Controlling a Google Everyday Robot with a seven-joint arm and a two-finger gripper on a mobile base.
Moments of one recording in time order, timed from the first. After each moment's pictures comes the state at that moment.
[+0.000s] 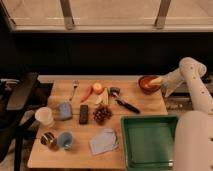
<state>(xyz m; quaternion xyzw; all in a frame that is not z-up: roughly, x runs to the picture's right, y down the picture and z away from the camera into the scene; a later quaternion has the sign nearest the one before) 0.362 0.019 0.925 -0.27 0.10 0.86 0.42</state>
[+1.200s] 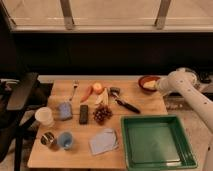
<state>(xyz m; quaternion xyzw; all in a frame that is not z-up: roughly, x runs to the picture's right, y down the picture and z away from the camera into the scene) 0.327 0.008 0.926 -0.14 0.02 0.85 0.50</state>
